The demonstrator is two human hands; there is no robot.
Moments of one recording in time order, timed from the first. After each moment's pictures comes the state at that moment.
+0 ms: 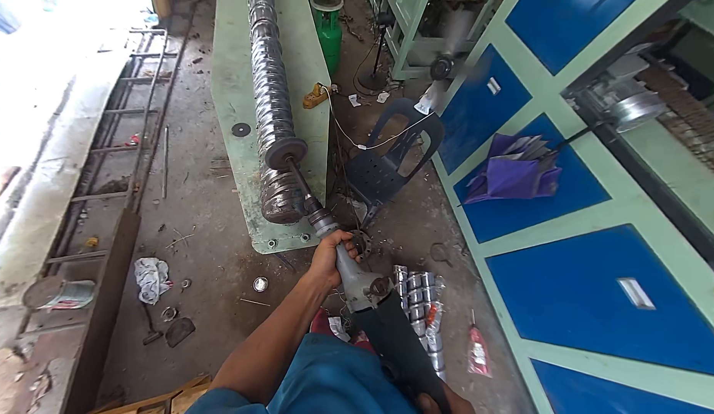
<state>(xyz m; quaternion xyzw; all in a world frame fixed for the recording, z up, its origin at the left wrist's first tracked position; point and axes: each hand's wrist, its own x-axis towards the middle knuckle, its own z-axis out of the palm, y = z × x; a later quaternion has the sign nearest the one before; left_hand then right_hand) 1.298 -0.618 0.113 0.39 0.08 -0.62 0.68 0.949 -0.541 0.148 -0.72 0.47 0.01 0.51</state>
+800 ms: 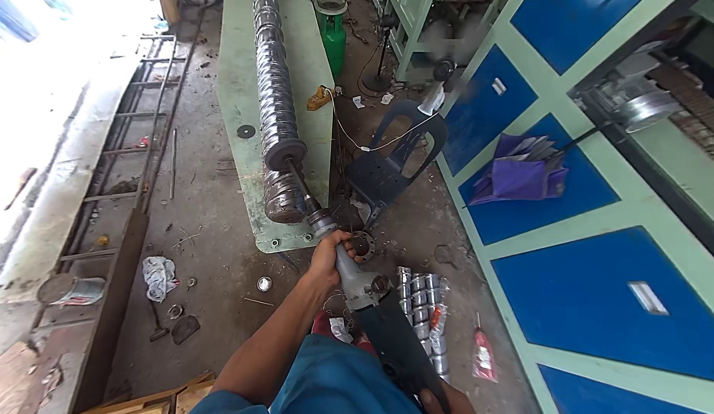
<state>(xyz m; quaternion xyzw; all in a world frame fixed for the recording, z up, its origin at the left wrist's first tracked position) 1.297 -0.614 0.118 0.44 0.09 -0.59 0.67 0.943 -0.549 0.133 -0.71 0.44 0.00 0.55</state>
